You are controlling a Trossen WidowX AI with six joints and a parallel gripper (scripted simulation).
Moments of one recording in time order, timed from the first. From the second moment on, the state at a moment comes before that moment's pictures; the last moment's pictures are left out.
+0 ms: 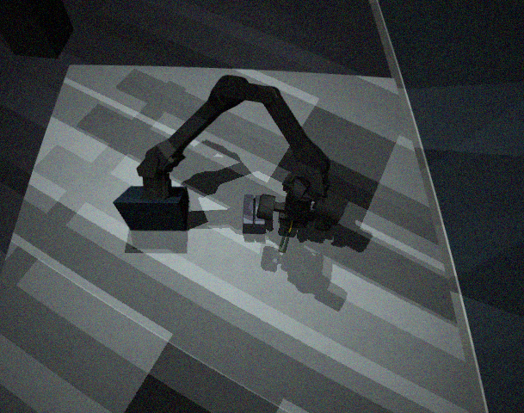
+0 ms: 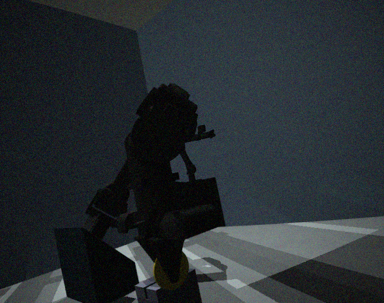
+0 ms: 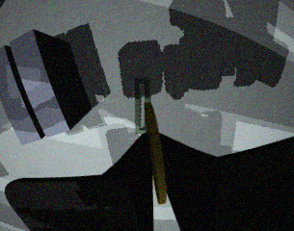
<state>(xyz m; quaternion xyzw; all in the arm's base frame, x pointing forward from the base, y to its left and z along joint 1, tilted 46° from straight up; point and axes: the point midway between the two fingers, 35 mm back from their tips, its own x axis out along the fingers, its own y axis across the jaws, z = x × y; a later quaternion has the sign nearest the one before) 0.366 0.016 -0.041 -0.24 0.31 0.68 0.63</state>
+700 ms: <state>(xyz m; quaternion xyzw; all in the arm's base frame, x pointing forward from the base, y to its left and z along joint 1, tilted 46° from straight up) 0.351 0.022 -0.028 -0.29 0.25 0.70 0.60</state>
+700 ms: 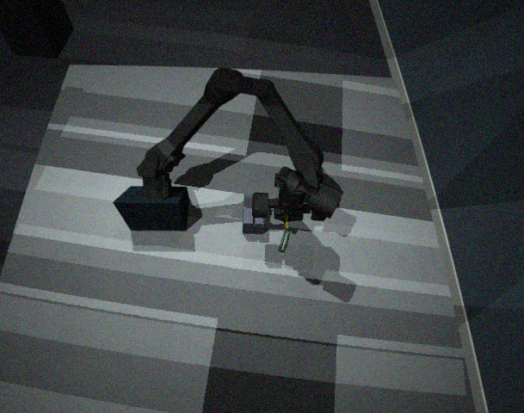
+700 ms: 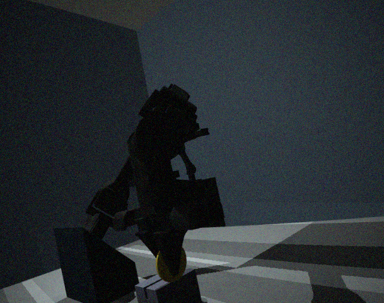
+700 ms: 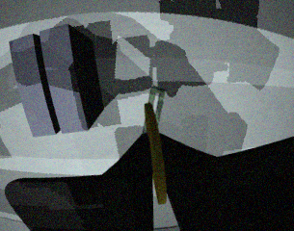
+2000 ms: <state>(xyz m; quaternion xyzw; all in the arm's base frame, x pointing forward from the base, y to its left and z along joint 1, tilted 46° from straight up) 0.266 0.042 0.001 -0.29 0.25 0.70 0.60</state>
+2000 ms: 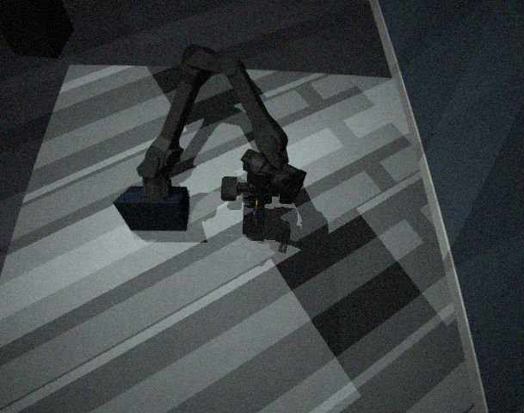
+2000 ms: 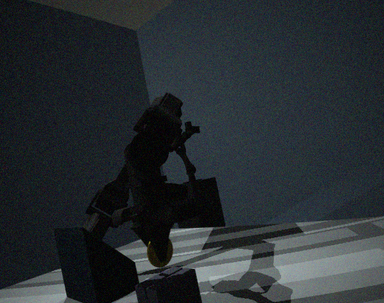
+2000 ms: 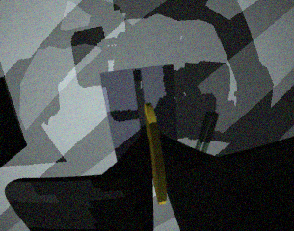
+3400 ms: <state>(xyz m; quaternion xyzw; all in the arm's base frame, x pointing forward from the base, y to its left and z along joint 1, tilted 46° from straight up) 0.262 0.047 -0.004 -0.29 0.25 0.70 0.60</state>
